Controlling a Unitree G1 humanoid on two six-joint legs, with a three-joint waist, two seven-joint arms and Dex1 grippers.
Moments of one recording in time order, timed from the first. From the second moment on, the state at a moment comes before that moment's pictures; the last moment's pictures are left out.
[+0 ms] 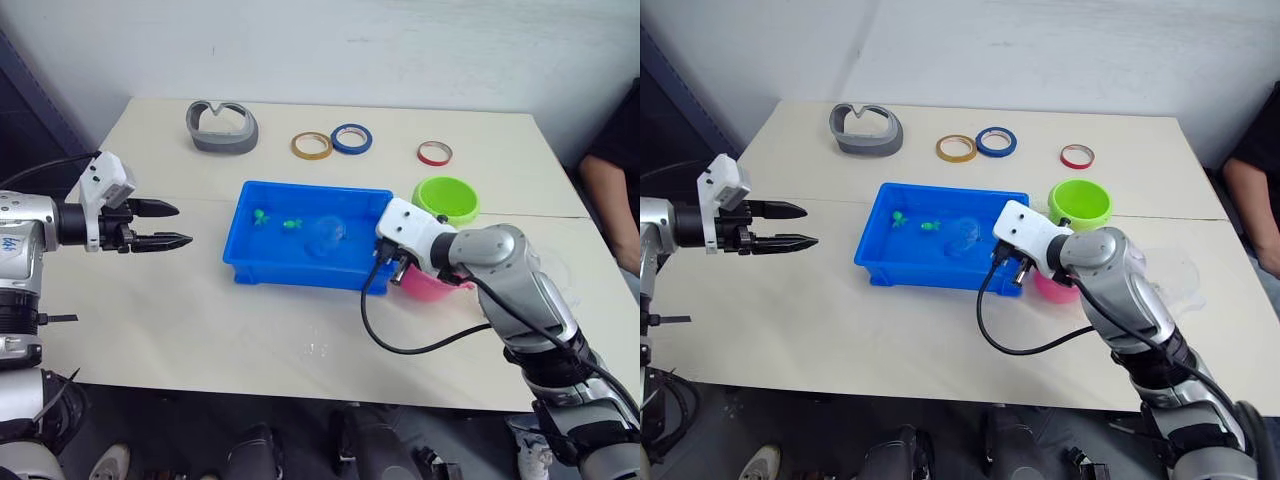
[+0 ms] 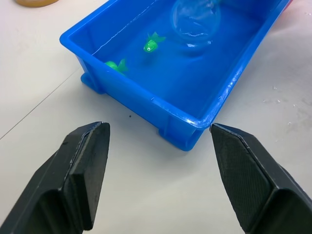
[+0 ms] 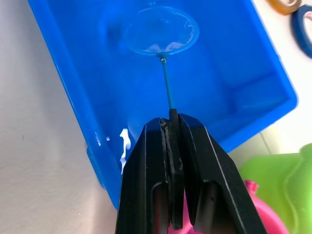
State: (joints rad) left arm -0.73 0.97 0.09 0.47 -0.22 0.36 -1.28; right arm -0.68 -0.58 0.34 -0.34 -0.21 0.97 0.88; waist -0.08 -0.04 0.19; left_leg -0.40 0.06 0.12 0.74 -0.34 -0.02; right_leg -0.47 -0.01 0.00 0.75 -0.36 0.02
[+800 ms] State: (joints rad) left arm -0.70 0.97 0.12 0.38 -0.26 0.43 -1.25; right arm -0.79 -0.28 0.25 -0.04 -0.06 0.99 0.64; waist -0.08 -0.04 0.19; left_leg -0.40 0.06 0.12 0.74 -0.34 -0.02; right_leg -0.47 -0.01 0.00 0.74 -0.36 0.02
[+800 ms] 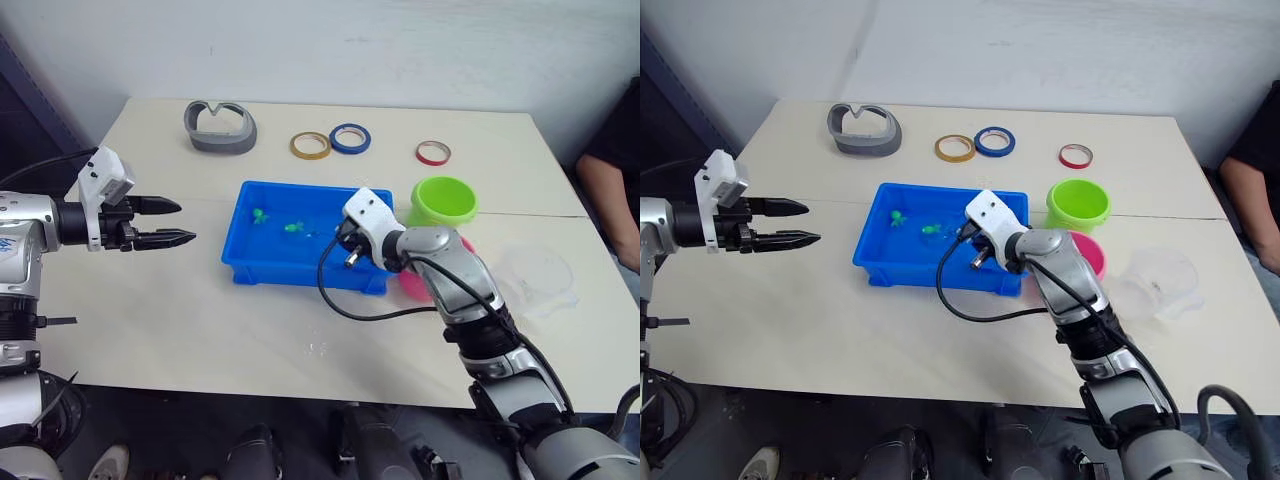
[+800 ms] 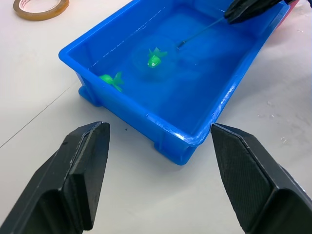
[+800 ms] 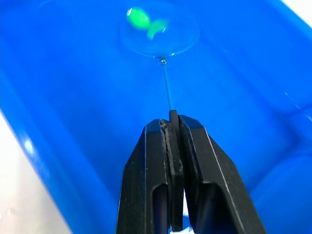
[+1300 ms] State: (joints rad) left arm -0.72 0.96 0.12 0.37 -0.27 0.44 -1.24; right arm -0.81 -0.31 0.16 -0.22 0.15 1.19 0.66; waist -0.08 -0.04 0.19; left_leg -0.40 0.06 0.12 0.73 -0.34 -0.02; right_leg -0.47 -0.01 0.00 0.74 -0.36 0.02
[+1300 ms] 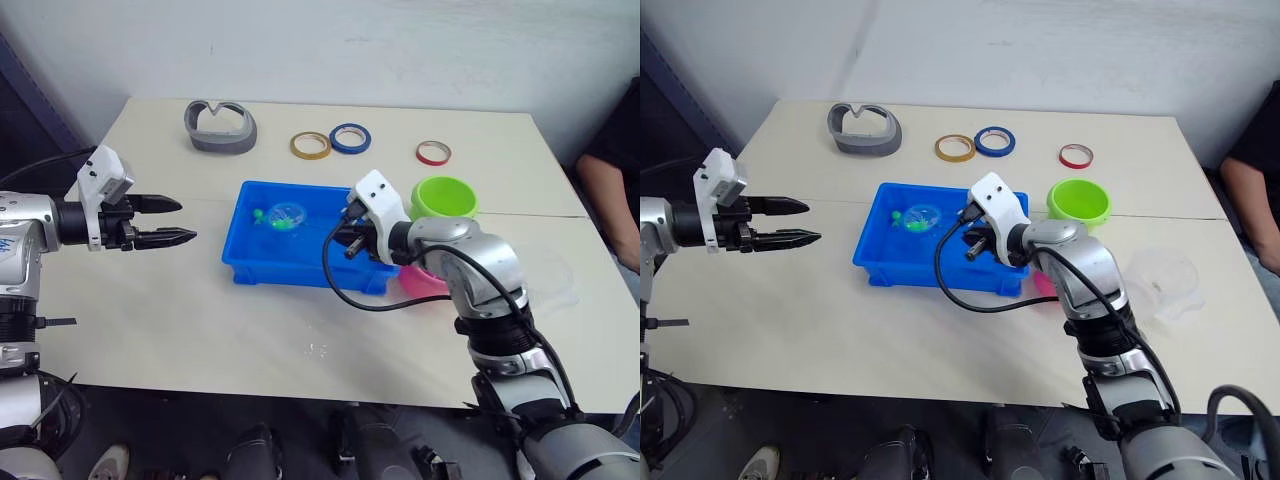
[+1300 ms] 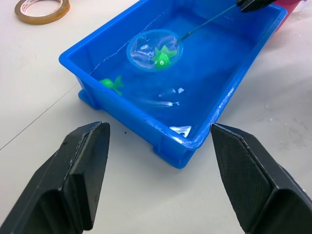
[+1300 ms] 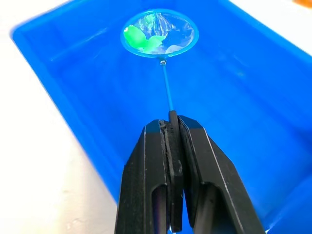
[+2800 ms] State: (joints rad) left arm -1.05 0.70 -0.04 0.66 -0.23 0.32 -1.35; right arm -0.67 -0.91 -0.21 -0.38 0.39 1.23 0.66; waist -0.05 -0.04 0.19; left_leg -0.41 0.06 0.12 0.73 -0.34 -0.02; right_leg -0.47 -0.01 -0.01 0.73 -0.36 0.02
